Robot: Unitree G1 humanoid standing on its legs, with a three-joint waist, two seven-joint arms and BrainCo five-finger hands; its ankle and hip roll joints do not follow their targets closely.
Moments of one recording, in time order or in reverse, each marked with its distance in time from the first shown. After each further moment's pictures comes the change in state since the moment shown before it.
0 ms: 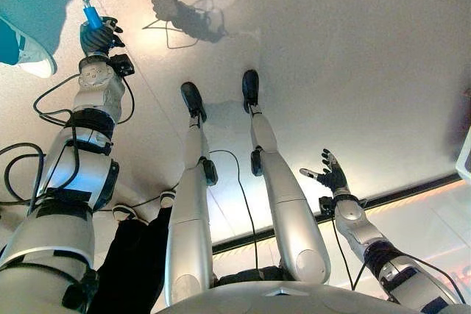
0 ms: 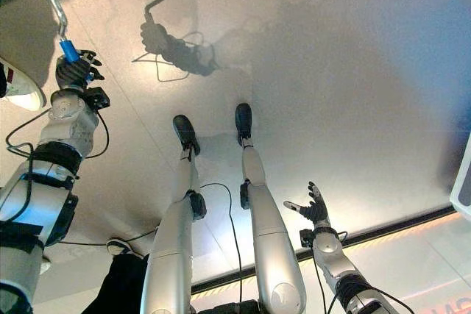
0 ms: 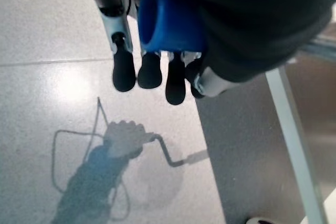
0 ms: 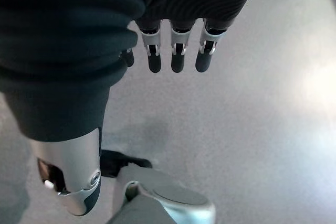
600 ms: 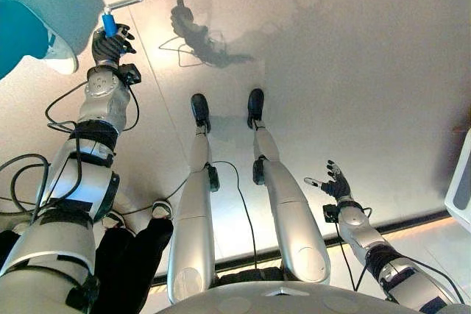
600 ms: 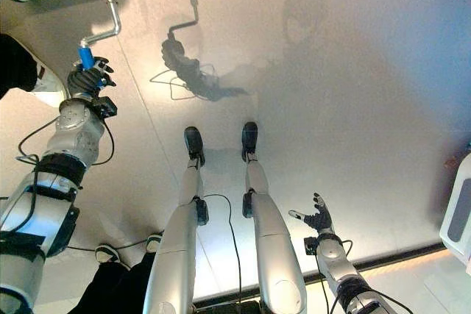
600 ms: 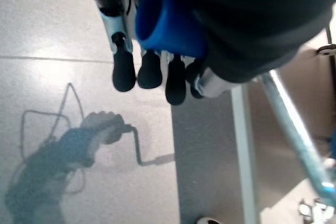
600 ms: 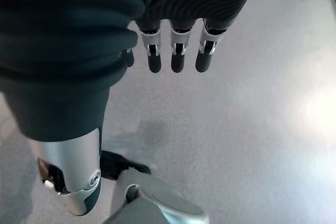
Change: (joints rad) left arm 0.079 -0.002 0.030 -0.063 -0.030 -0.019 -0.076; right arm -0.003 0.017 -0.010 0.111 0.003 0.024 0.025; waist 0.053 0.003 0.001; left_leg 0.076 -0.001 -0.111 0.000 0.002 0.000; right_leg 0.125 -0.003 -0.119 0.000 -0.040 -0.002
